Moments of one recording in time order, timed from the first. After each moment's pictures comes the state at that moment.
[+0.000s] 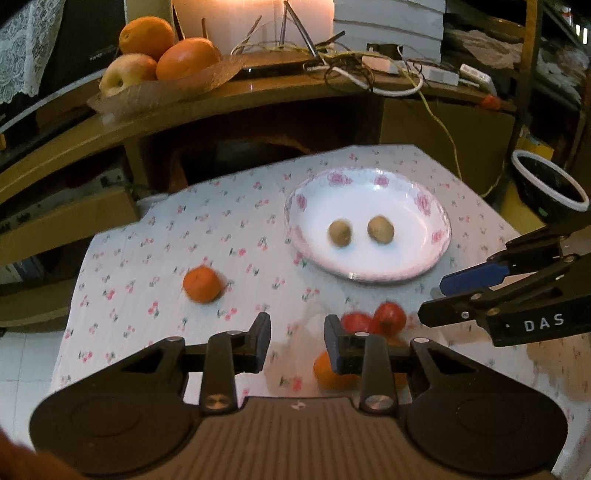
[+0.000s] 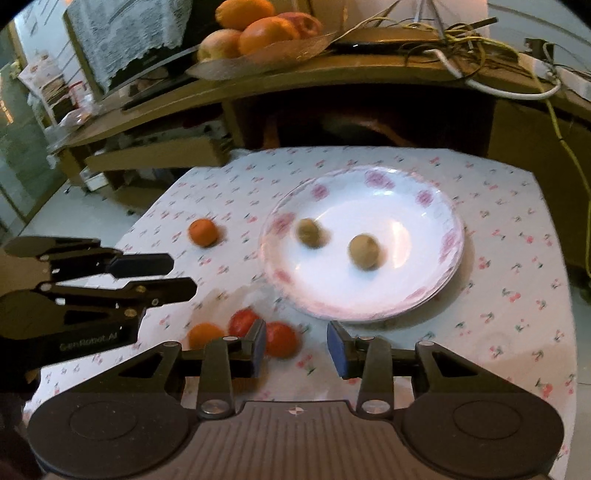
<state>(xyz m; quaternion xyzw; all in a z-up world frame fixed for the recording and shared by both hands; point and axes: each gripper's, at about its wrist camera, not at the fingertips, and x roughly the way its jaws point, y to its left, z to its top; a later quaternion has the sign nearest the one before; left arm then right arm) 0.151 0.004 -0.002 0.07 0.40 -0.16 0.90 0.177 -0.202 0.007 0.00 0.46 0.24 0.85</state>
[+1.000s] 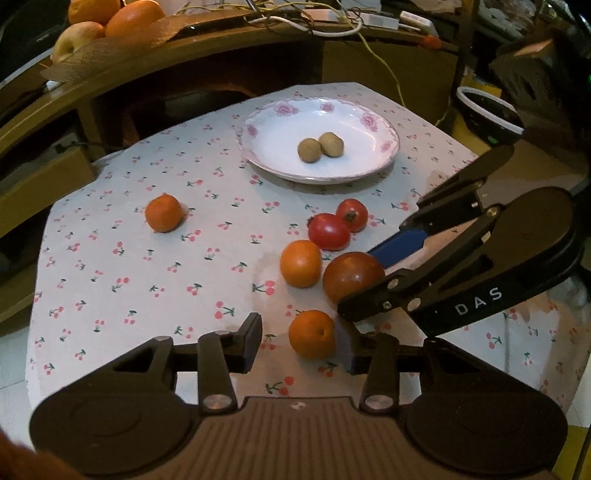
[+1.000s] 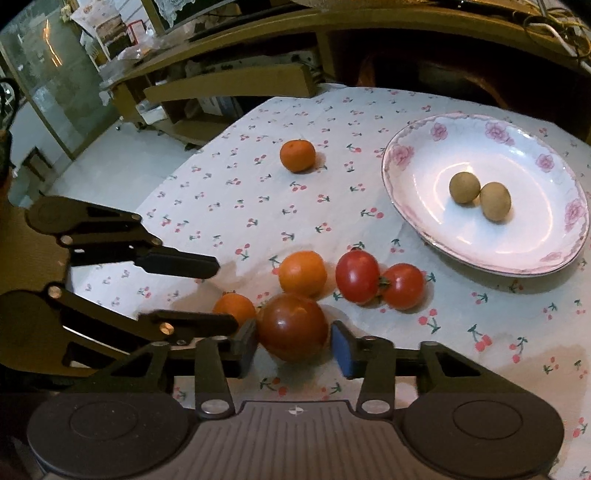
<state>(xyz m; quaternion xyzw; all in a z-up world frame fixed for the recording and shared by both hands) 0.117 0.018 -0.028 0.11 0.44 -0.25 0.85 0.159 -0.143 -0.023 -0.03 0.50 0.33 0.80</state>
